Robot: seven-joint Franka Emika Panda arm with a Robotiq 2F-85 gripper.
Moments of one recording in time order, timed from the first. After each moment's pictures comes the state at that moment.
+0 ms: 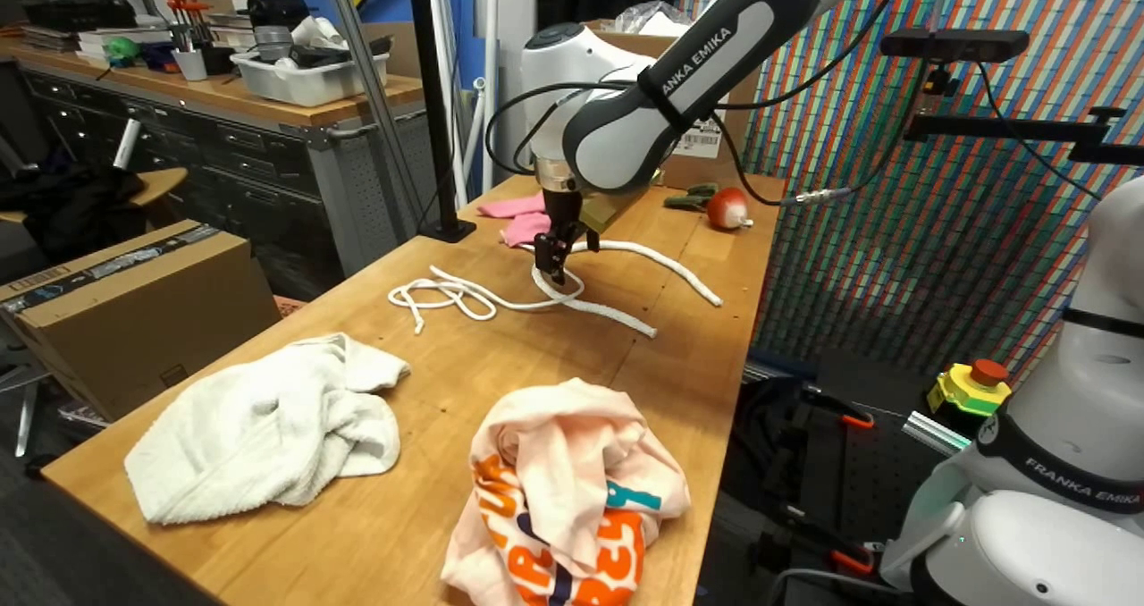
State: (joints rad) arm 0.11 0.35 -0.11 -2.01 -0.30 2.36 0.35
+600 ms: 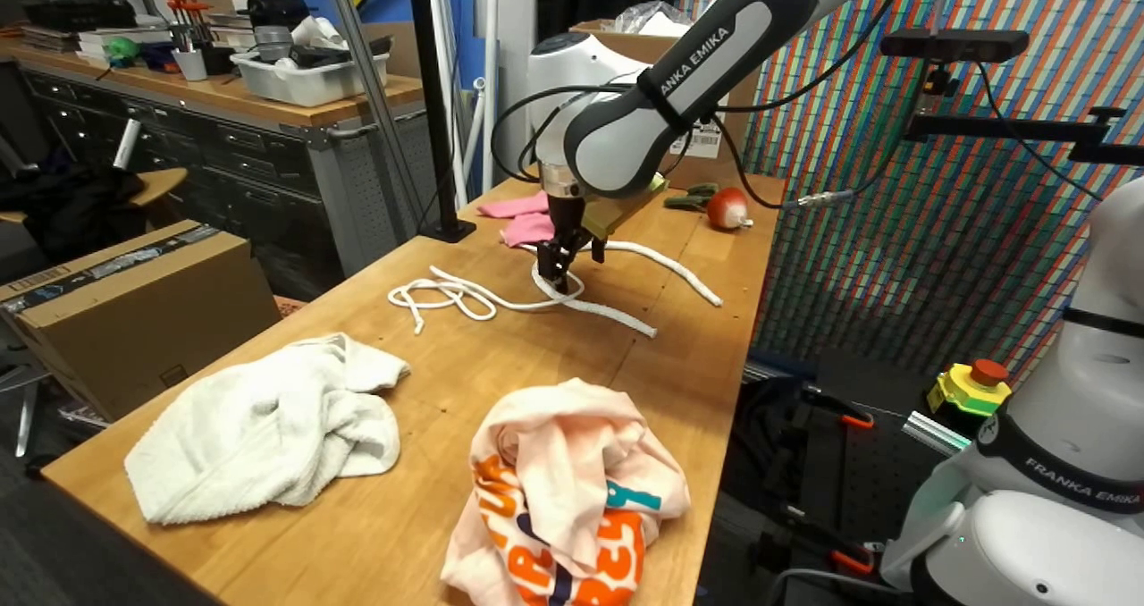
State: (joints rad) arm 0.10 0.35 -0.10 -2.03 -0.24 2.36 0.35
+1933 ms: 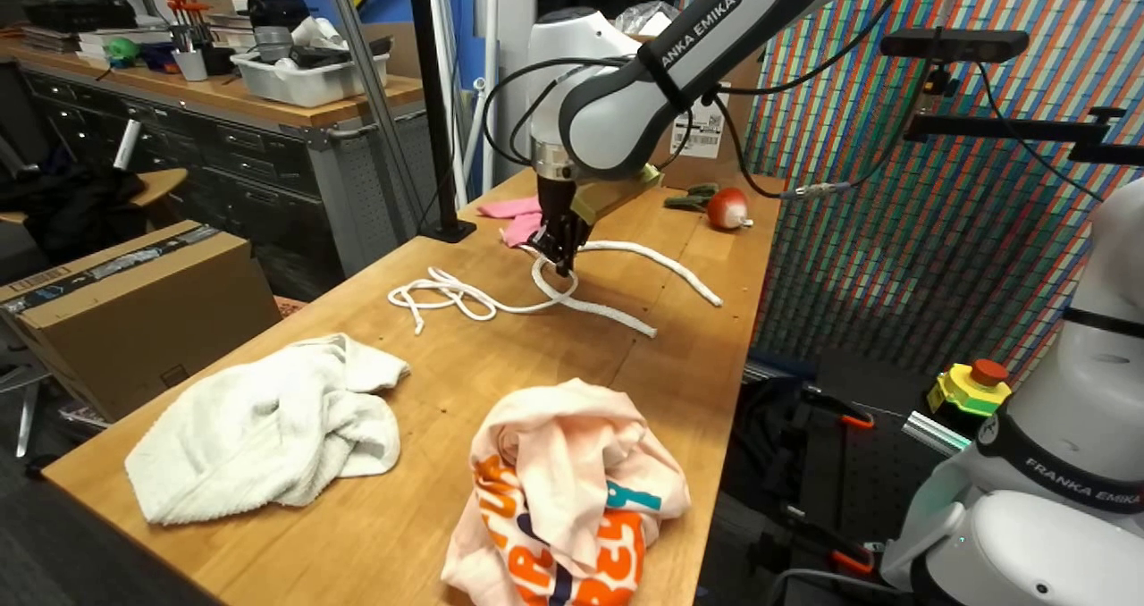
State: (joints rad) arm 0.09 0.31 -0.07 -2.03 -0.17 2.40 0.34
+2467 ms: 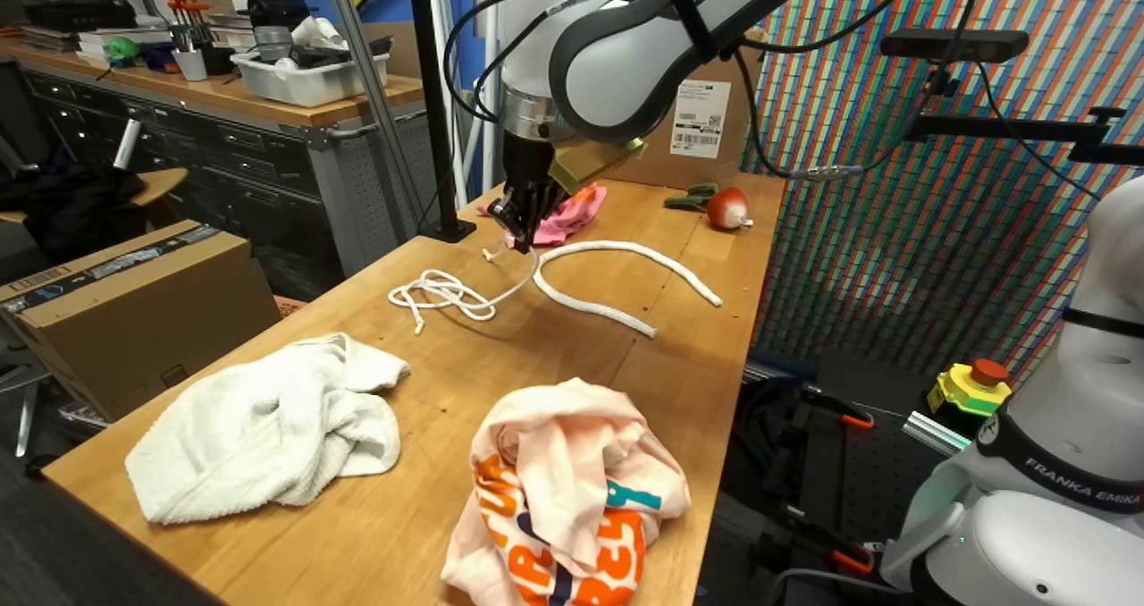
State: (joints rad) arm 0.12 0.20 0.01 -2.03 -0.17 2.43 0.32
